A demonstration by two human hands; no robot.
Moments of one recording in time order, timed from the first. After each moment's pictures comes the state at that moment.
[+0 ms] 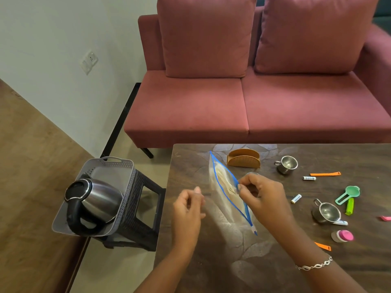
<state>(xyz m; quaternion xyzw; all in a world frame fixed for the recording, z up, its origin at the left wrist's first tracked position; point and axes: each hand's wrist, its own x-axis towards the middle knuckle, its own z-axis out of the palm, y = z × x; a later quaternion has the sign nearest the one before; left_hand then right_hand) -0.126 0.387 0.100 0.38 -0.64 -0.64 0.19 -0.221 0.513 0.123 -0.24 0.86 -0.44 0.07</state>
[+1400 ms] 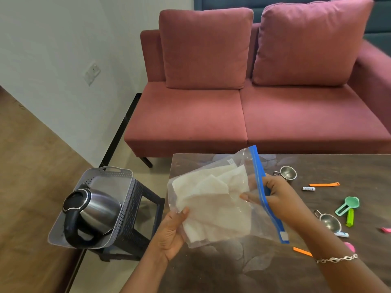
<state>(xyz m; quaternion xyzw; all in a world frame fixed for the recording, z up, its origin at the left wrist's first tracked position) -0.114 0.336 0.058 0.27 -0.32 -0.91 0.04 -0.256 0.528 0.144 -0.24 0.80 -0.49 0.26</state>
